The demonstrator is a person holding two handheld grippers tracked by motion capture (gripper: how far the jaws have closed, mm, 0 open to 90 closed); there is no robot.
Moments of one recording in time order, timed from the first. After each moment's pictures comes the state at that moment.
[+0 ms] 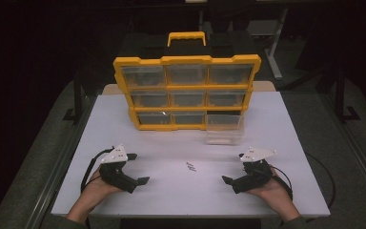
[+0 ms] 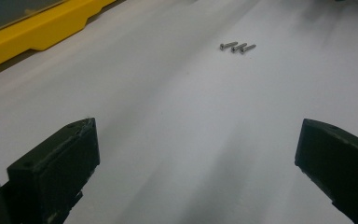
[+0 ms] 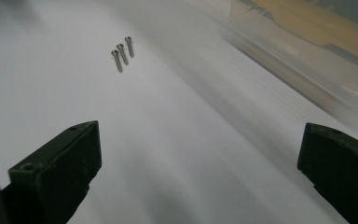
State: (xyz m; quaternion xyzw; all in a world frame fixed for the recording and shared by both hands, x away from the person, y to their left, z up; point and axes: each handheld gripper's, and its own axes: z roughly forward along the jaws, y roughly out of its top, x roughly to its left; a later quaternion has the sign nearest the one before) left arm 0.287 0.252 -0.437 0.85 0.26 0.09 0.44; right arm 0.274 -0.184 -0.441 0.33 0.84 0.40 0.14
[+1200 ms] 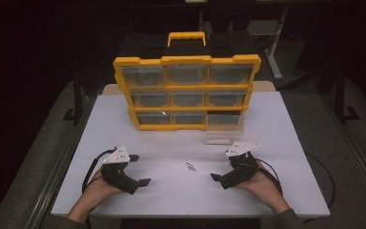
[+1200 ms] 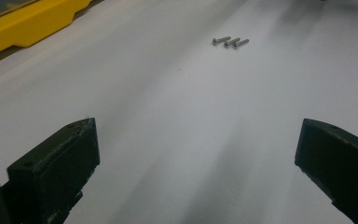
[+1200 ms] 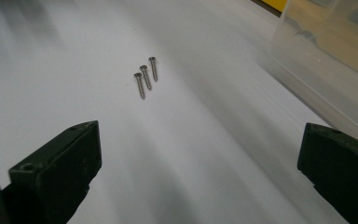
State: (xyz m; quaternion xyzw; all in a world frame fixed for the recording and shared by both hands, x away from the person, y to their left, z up) left arm 0.286 0.248 -0.439 0.86 0.26 0.08 0.44; right arm 0.292 -0.149 -0.435 0.30 0.86 0.39 0.11
